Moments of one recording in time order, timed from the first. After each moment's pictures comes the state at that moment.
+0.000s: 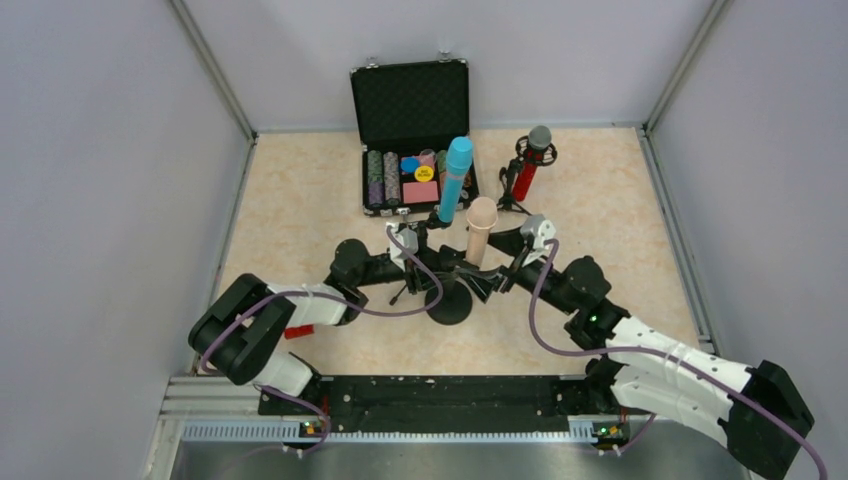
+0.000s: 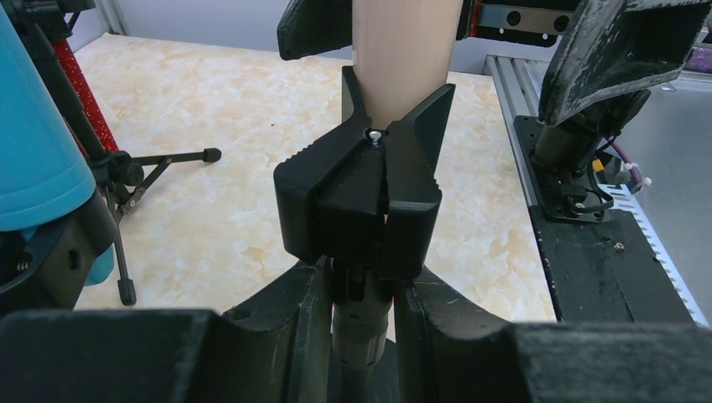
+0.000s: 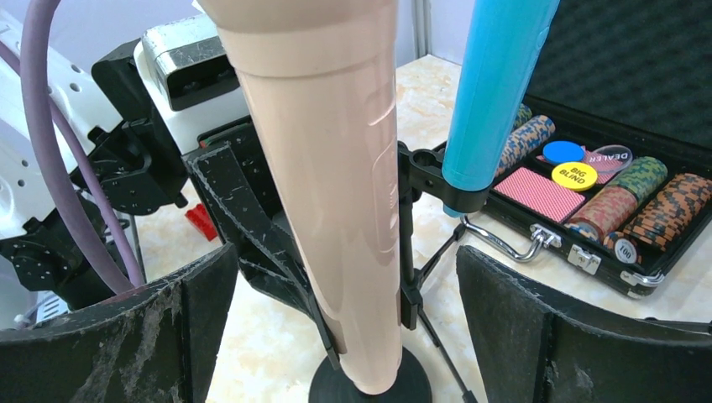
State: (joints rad) left arm -0.60 1.48 0.43 1.20 0.85 -0.16; right arm 0.78 0.87 0.38 0.65 -0.22 0.18
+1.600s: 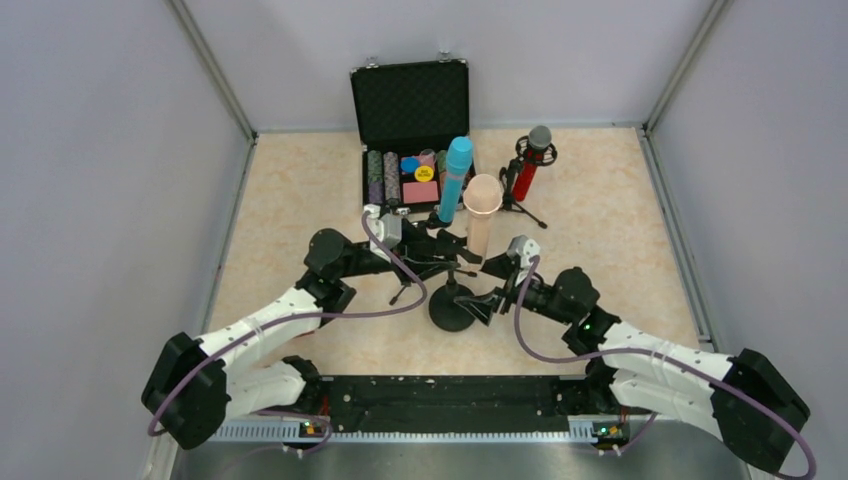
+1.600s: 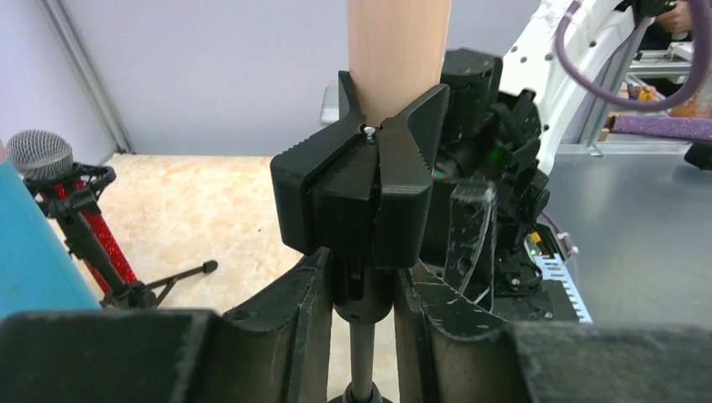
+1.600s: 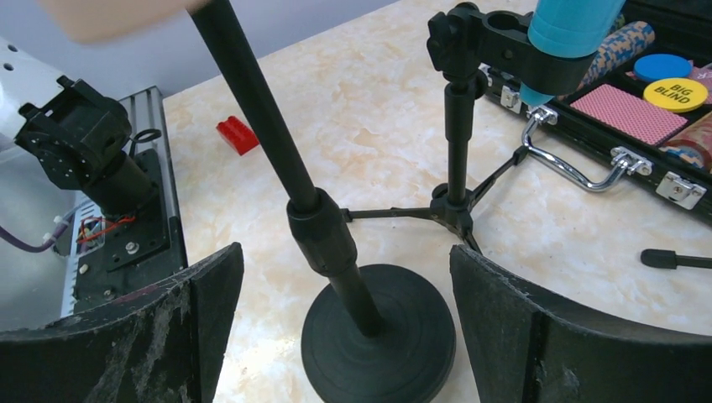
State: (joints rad) left arm -0.66 1.11 0.59 0.85 0.85 -0.21; right arm 0.78 0.89 0.24 0.68 -0.35 0.17
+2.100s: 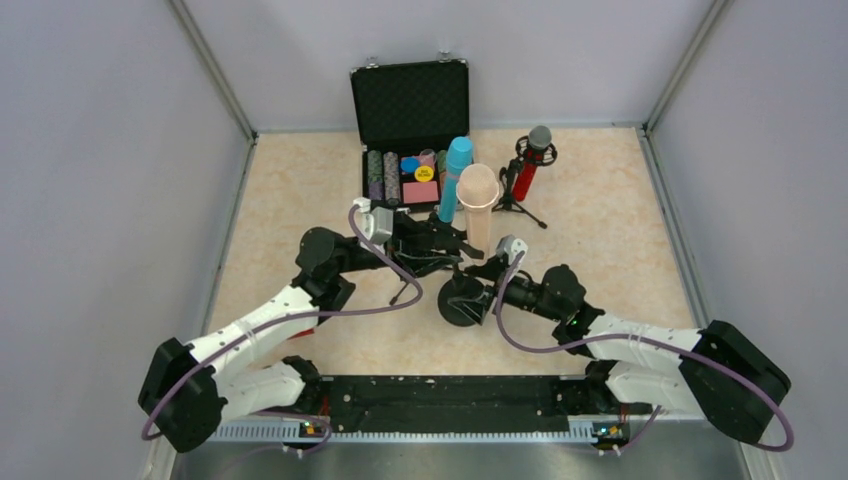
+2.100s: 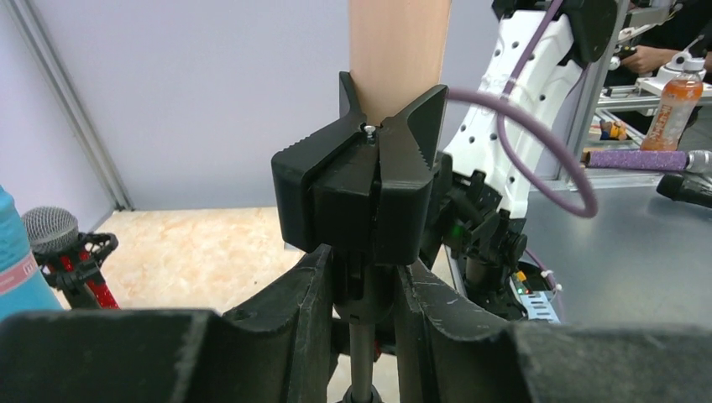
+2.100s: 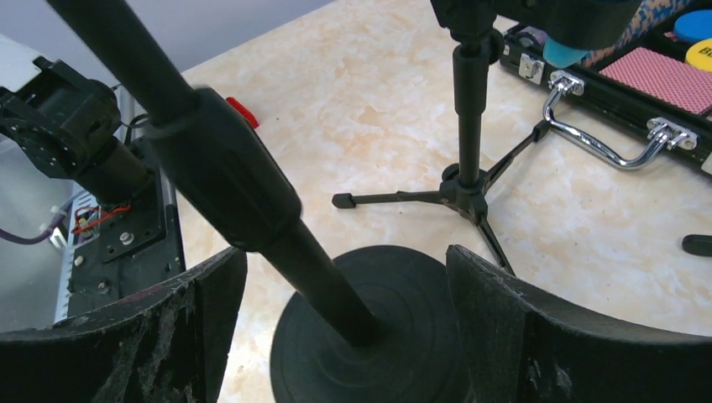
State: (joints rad) left arm -0.69 1.08 0.67 0.87 0.85 -0.28; right arm 0.78 1.08 0.24 0.83 -0.38 0.21
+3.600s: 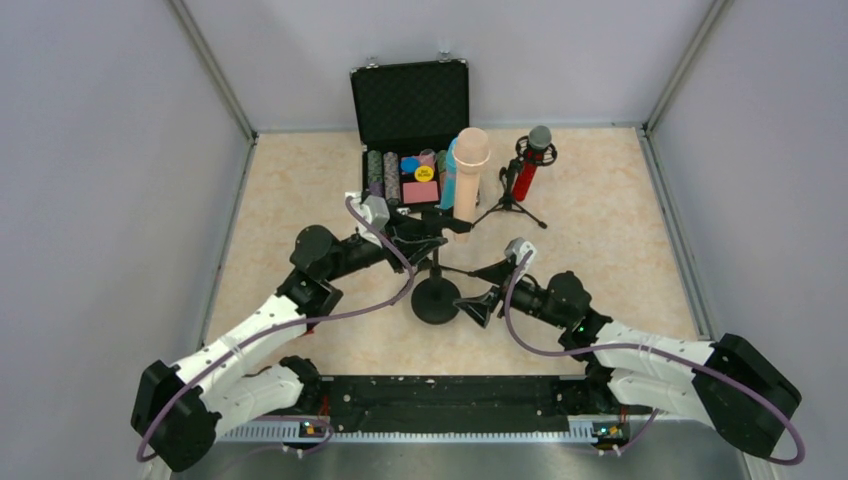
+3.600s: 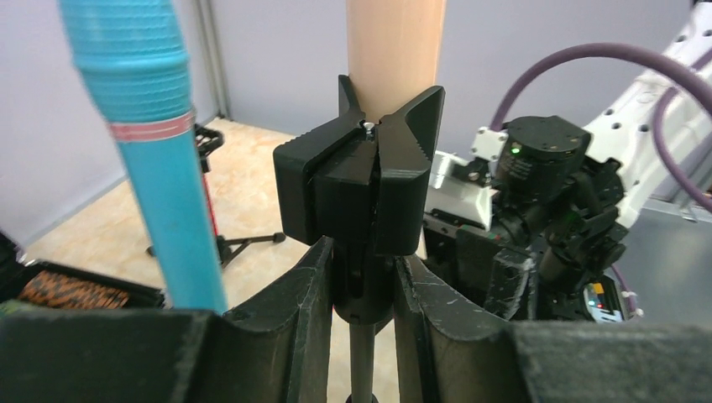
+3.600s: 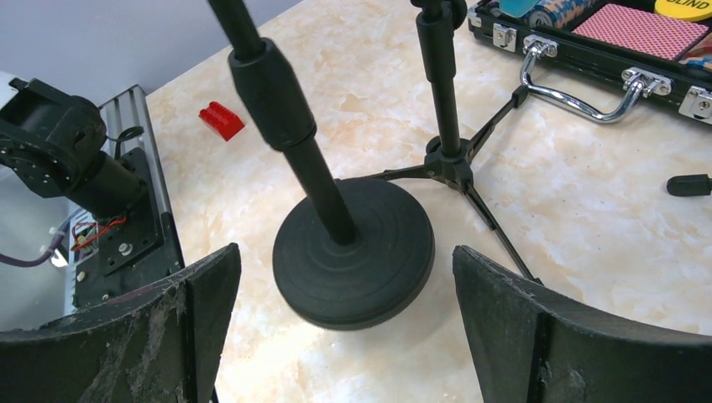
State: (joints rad) left arm -0.65 0.98 0.64 0.61 0.61 -0.21; right arm 0.78 1.01 0.19 0.77 -0.29 0.27
